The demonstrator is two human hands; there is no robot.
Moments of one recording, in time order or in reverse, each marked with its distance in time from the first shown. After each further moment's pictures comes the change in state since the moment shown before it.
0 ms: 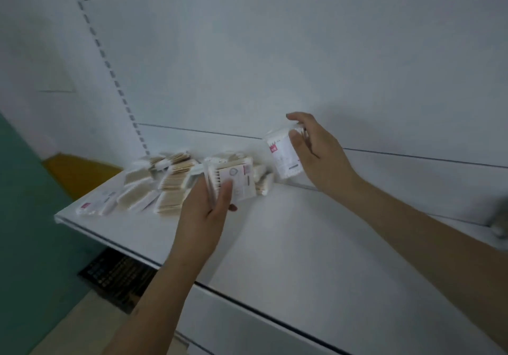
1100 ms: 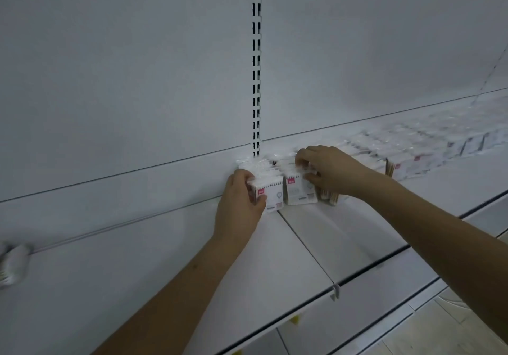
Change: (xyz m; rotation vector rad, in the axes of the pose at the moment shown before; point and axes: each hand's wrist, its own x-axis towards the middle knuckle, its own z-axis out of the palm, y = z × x) left_hand -0.066 0.151 0.314 -0.218 -0.702 0.302; right_hand -0.216 0.043 -0.326 -1.117 -0.250 0.610
